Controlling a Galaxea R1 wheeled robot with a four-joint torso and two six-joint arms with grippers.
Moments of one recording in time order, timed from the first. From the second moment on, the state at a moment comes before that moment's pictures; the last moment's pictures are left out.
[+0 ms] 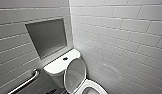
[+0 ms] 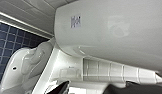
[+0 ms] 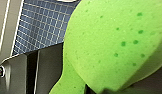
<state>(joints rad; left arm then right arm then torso) 0.90 2.19 -1.54 -0.24 -0.54 -0.84 -1.53 2.91 -2.65 -0.62 0.35 0.80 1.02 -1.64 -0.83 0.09</state>
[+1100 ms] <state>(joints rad) 1.39 2.38 -2.04 0.75 -0.31 -0.84 -1.54 2.92 -2.67 -0.62 0.35 0.80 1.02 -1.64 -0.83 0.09</state>
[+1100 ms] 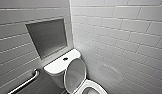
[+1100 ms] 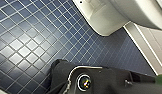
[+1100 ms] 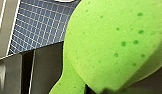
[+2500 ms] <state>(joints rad) 1.43 2.60 -2.20 0.91 -0.24 -0.84 -1.54 2.94 -2.68 -0.62 0.35 0.80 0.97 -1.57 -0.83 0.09</state>
